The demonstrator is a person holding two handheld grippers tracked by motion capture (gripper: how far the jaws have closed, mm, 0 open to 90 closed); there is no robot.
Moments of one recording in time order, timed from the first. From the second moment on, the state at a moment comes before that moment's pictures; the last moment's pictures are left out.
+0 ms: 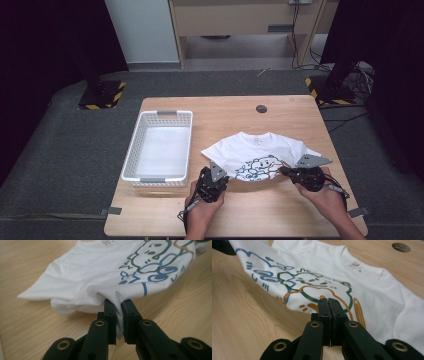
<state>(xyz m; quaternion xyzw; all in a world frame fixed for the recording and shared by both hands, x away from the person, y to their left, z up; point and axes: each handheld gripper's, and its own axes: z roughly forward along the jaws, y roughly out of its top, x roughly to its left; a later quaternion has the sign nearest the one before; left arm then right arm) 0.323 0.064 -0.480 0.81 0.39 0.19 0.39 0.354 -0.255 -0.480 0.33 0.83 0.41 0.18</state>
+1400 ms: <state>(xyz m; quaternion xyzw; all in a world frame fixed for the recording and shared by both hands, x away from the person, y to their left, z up) 0.423 0.046 -0.514 0.82 0.45 0.19 0.30 0.443 -0.238 -0.511 0.42 0.82 0.35 0.16</state>
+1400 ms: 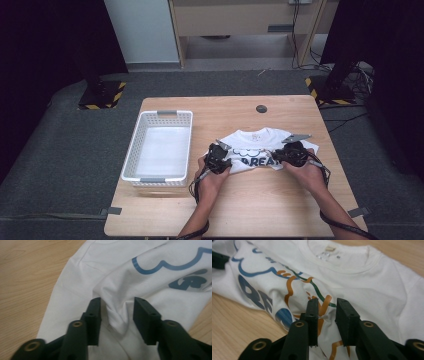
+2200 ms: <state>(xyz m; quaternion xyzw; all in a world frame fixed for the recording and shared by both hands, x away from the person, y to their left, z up) 0.359 0.057 -0.513 0.82 0.40 0.21 0.35 0.359 -0.254 -0.516 0.41 0.80 0.39 0.18</state>
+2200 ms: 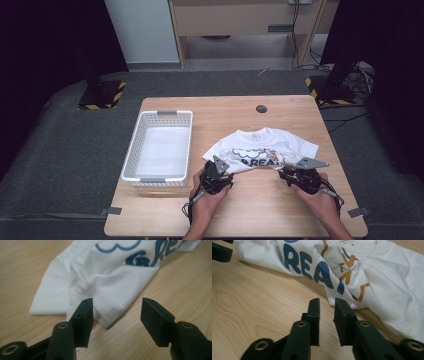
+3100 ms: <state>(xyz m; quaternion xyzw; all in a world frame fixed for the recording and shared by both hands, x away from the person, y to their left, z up) 0.375 0.049 -0.518 0.82 0.40 0.21 0.35 0.398 -0.231 -0.537 0.38 0.82 0.35 0.24</state>
